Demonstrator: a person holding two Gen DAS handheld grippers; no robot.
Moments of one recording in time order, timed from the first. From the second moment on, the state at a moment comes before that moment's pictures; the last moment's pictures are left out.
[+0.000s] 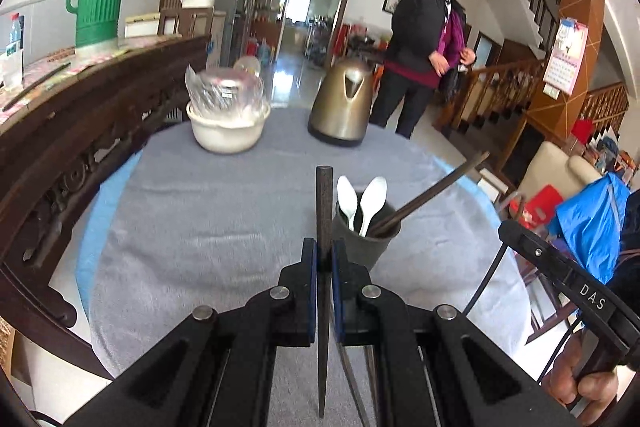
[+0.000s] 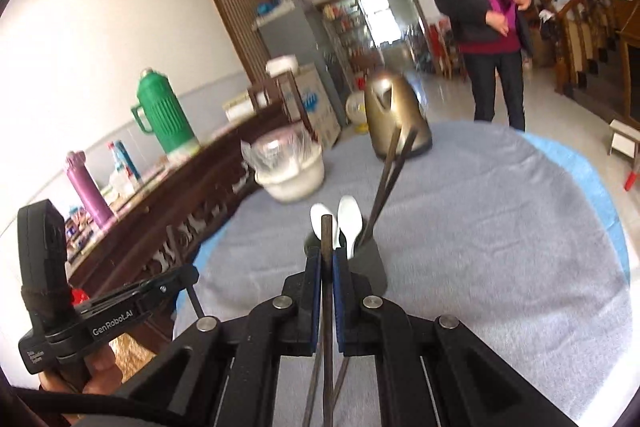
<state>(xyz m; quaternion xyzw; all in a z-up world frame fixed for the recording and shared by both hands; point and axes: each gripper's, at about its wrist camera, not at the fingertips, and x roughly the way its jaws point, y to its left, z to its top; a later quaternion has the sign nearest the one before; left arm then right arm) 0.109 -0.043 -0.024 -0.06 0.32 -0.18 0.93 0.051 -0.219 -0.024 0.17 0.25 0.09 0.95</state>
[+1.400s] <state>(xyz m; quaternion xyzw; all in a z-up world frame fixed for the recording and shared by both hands) 0.121 -0.055 0.073 -0.05 0.21 -0.19 0.96 0.033 -0.237 0.079 0.16 0.08 0.04 0.98</state>
